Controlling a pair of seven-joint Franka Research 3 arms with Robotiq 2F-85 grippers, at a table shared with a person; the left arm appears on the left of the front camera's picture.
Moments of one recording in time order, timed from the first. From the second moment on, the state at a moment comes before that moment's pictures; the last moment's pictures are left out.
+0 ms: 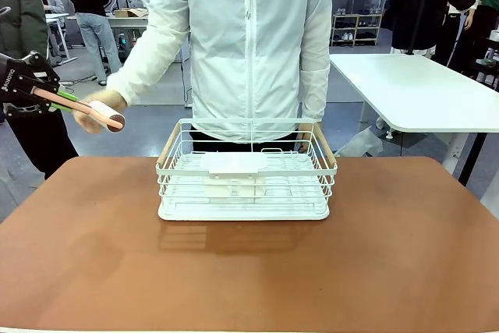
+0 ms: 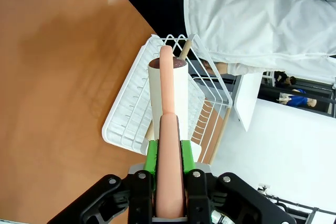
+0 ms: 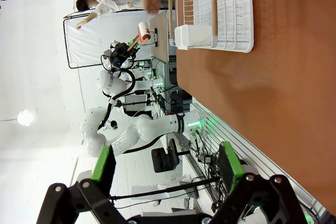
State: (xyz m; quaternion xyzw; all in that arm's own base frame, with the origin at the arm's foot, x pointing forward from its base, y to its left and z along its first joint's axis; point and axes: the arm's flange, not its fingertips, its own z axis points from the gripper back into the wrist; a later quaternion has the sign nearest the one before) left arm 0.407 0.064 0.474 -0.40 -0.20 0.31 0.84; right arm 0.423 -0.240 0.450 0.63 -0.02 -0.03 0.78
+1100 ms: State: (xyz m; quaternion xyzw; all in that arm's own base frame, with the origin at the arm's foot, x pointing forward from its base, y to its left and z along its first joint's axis) left arm 0.407 0.064 0.474 -0.40 -0.20 0.31 0.84; right arm 0.423 -0.240 0.450 0.63 -0.02 -0.03 0.78
